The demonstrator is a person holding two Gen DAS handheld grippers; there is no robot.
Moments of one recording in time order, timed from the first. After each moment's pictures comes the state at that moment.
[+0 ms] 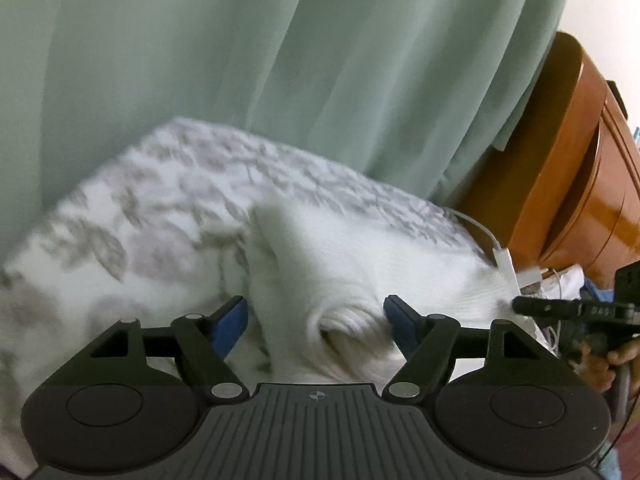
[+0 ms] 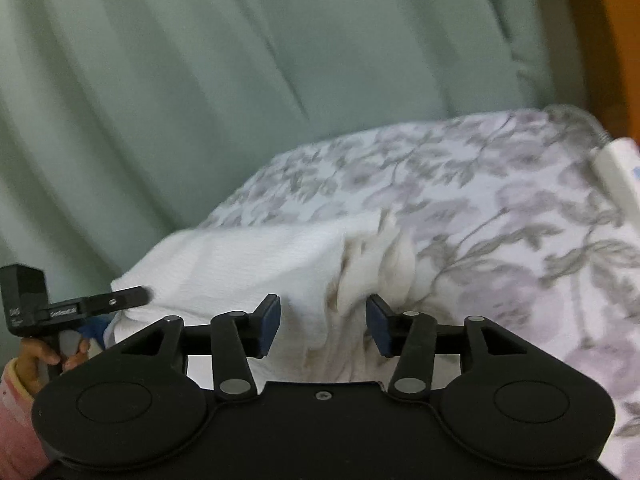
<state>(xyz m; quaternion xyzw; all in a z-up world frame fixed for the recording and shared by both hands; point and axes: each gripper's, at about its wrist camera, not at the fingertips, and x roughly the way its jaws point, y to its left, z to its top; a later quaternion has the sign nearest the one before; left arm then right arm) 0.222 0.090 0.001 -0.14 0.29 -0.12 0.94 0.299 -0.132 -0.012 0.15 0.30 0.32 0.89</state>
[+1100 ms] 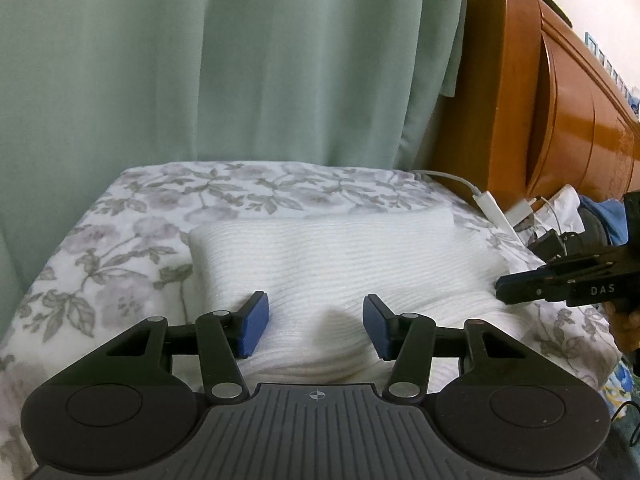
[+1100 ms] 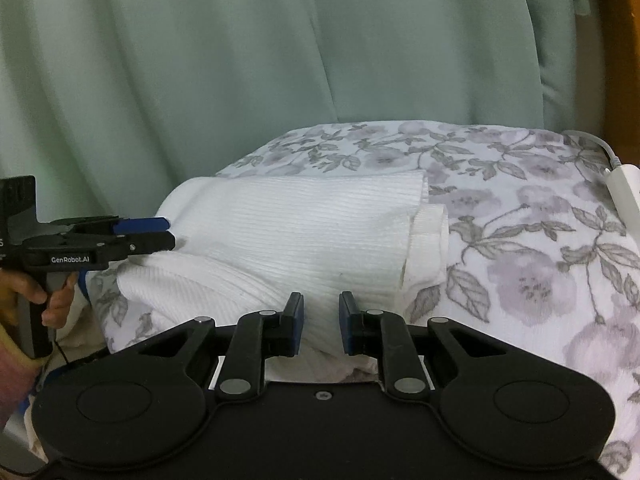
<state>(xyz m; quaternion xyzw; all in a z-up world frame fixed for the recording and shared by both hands) 0.219 0.036 -0.004 -0.01 0.27 -0.16 0.95 0.259 -0.088 -0.024 0.05 0.29 0.32 0.90</state>
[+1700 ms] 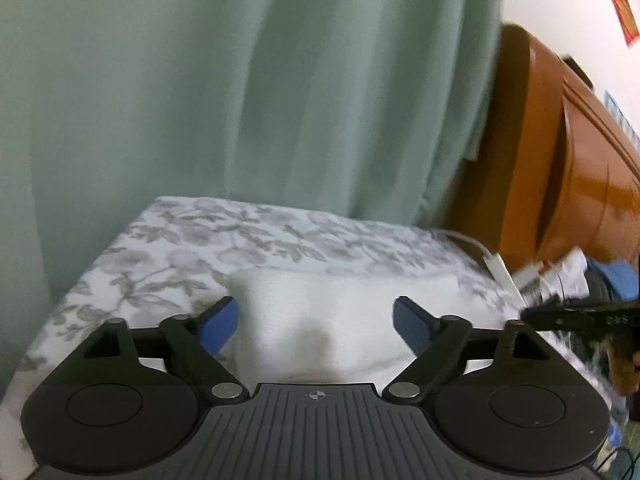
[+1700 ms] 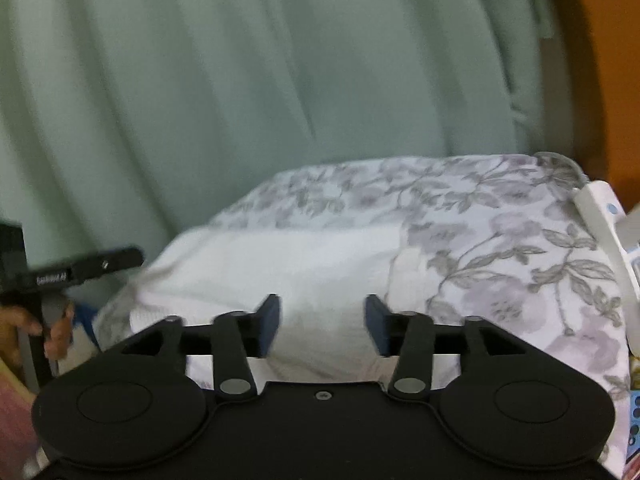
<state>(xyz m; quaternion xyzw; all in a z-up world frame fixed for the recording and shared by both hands) 0.202 0.067 0.022 -0.08 0.22 -0.12 0.97 0.245 -0.114 -0.003 0.12 0.25 0.29 0.91</state>
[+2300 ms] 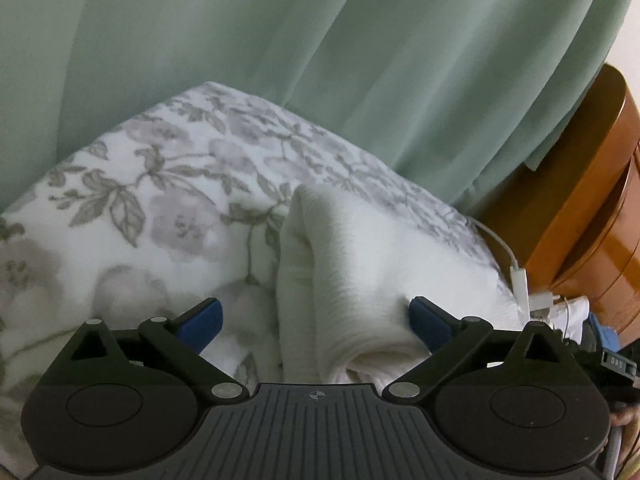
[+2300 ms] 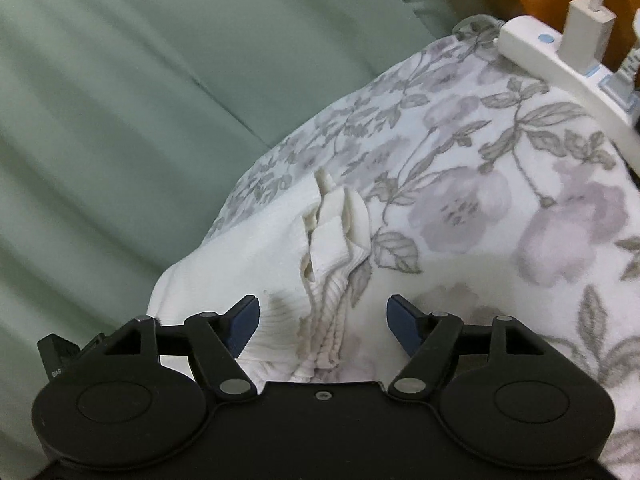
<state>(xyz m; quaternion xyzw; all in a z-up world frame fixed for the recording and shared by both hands) 0.248 0.104 -0.029 -0.22 0.33 -0.10 0.91 0.280 -0.151 -0.060 0.31 0.35 0.26 0.85</state>
